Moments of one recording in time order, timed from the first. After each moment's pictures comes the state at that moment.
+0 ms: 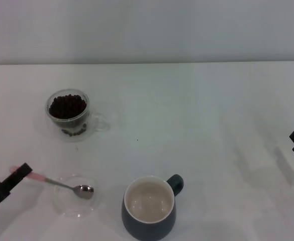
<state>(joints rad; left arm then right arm) -0.27 -2.07 0.13 0.20 -1.12 -1.47 1.65 0.17 2.01 -0.22 0.12 -1.50 -1.49 0.47</state>
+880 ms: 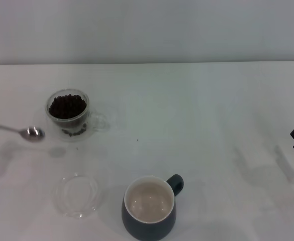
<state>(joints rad) -0.31 -1.97 0.13 0.37 -1.29 -1.68 1.51 0.18 2.01 -0.22 0.11 -1.49 -1.49 0.47</state>
